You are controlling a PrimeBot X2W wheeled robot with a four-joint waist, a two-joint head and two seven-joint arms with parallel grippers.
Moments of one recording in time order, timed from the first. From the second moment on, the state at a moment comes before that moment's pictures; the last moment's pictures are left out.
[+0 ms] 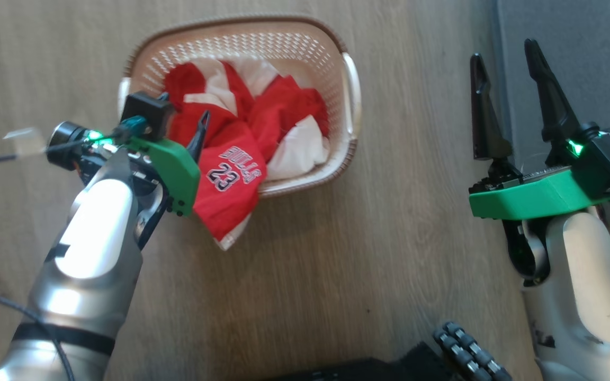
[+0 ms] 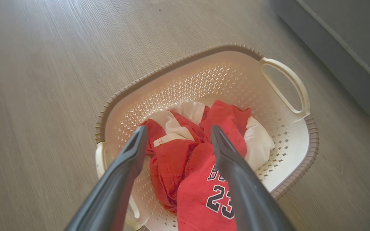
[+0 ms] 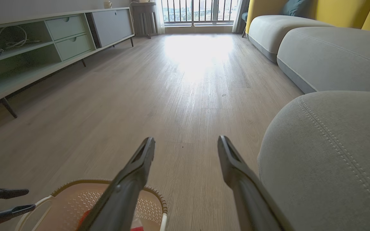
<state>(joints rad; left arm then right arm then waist) -0.70 0.16 -0.32 0.65 -0.11 -0.13 -0.02 -0.39 -0.06 0.07 0.04 0.13 0.13 -0.25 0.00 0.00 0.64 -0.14</state>
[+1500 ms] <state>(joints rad) -1.03 0.17 -0.59 1.06 -0.39 -0.13 0.24 -0.35 -0.06 0.17 -0.05 0.21 0.13 -0.25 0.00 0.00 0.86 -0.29</state>
